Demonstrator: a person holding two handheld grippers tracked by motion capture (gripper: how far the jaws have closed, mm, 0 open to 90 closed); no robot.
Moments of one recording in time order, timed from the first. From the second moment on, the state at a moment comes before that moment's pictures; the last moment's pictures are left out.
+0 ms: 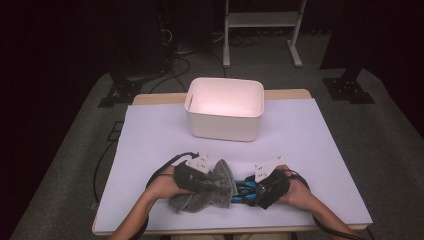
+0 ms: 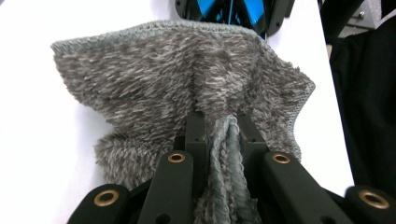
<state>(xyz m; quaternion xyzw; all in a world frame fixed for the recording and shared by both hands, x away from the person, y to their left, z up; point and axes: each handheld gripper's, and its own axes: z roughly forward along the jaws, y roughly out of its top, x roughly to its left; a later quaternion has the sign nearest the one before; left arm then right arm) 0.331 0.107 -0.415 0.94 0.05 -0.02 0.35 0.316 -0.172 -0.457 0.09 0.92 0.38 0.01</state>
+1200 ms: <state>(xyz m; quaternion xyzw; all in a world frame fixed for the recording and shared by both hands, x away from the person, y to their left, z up) 0.334 0.045 -0.404 0.94 -0.02 -0.03 0.34 0.315 -0.172 -0.458 0.08 0.92 0.37 0.01</state>
